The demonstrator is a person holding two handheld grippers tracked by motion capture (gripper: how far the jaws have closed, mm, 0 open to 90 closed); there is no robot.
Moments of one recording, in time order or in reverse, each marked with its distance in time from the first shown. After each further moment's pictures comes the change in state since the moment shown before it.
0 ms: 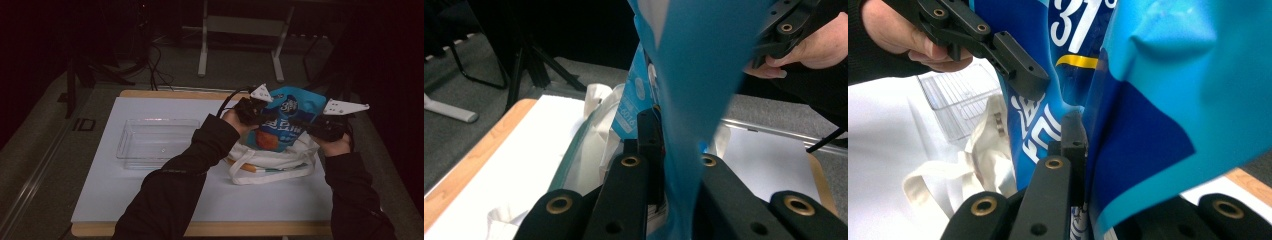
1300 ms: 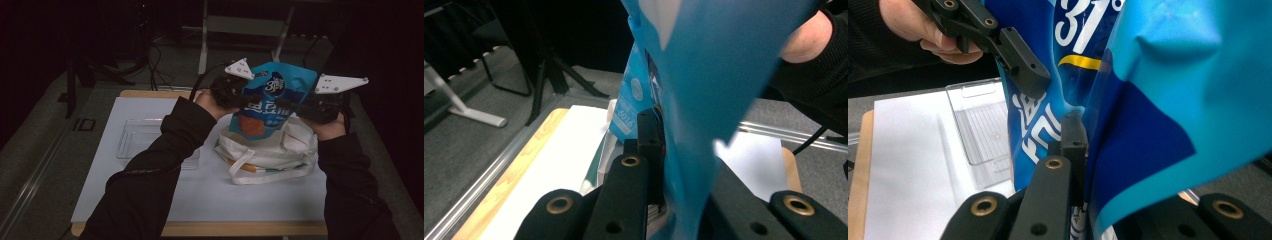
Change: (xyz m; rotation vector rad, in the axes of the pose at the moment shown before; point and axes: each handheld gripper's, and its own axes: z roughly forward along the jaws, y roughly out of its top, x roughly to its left) left arm -0.003 0.033 -0.107 0.003 0.057 0.028; right arm 0.039 0.092 0.012 -0.056 0.082 -0.134
